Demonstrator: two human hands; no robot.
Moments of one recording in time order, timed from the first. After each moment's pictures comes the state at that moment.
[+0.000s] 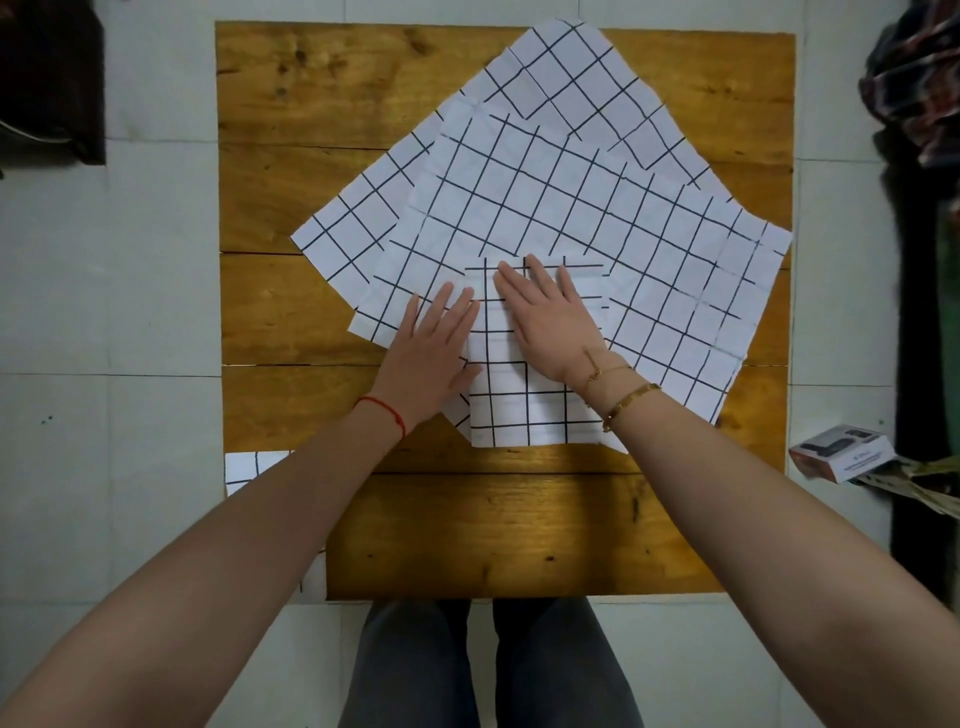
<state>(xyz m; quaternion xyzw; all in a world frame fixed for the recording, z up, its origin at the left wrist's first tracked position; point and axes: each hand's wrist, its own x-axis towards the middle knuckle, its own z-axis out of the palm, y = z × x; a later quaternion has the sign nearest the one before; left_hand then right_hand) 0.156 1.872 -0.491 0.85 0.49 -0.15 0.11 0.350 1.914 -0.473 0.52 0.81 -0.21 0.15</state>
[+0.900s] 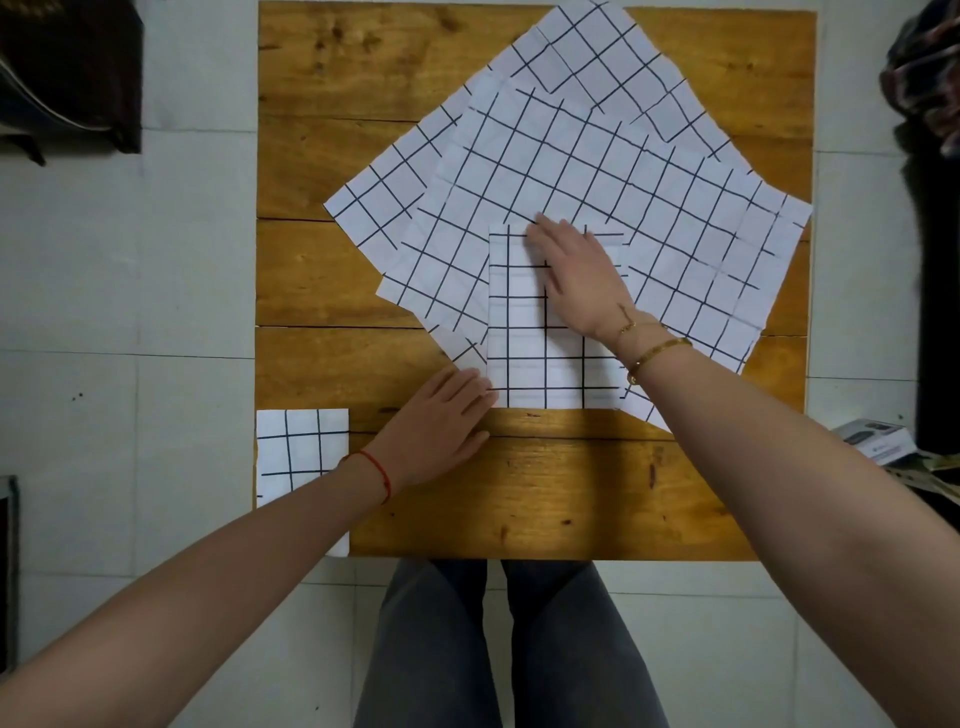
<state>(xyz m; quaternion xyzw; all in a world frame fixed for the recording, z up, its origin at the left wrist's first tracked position) 0.132 1.767 -0.468 0.90 0.38 -0.10 0.20 0.357 1.915 -0.469 0.55 0.79 -0.27 0.00</state>
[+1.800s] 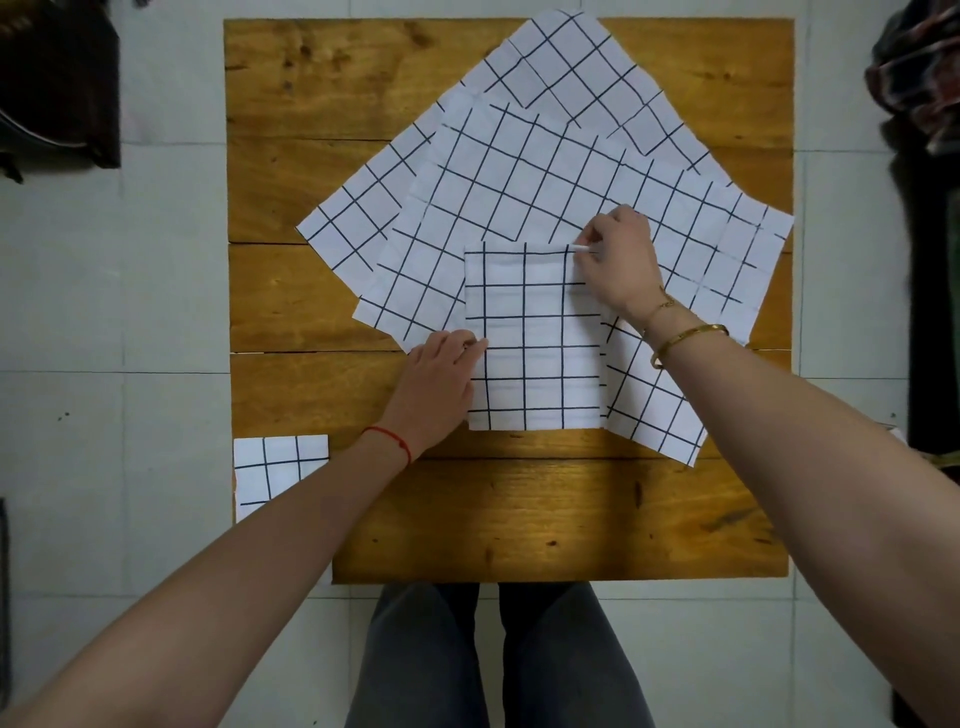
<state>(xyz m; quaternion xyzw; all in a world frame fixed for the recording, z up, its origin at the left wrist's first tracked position) 0.166 1.829 -0.475 0.81 0.54 -0.04 0.25 0.406 1.956 -0.467 0.69 0.66 -0.27 -0.08</state>
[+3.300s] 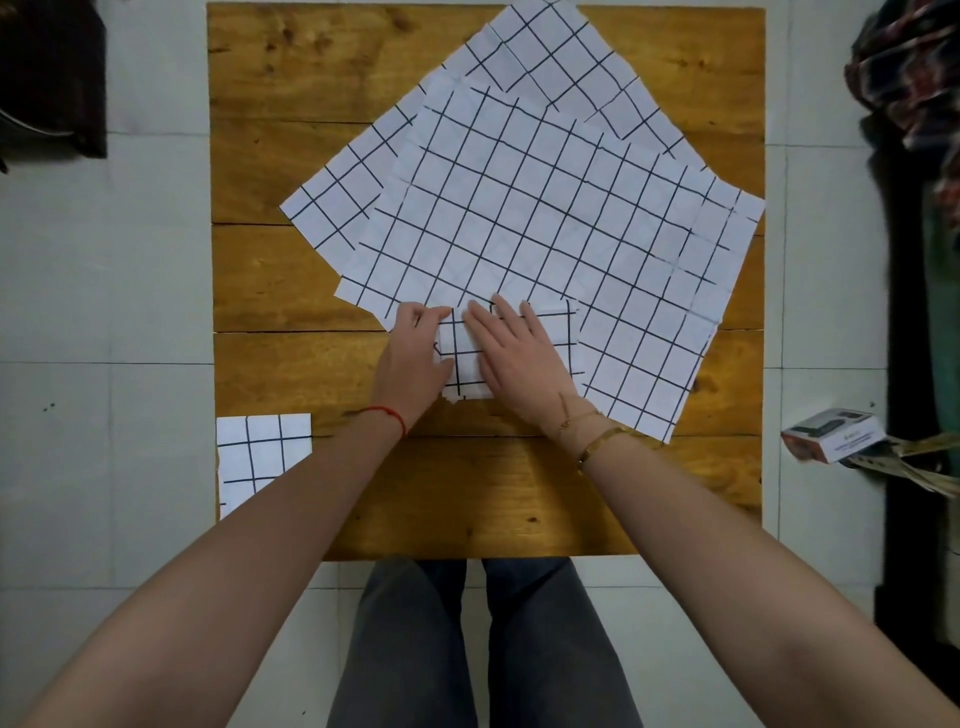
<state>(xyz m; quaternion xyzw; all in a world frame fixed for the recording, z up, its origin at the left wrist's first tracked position) 0.177 1.823 -0.473 0.65 0.67 0.09 0.33 0.344 1.826 -0.471 0.50 0.84 -0.20 0.11</state>
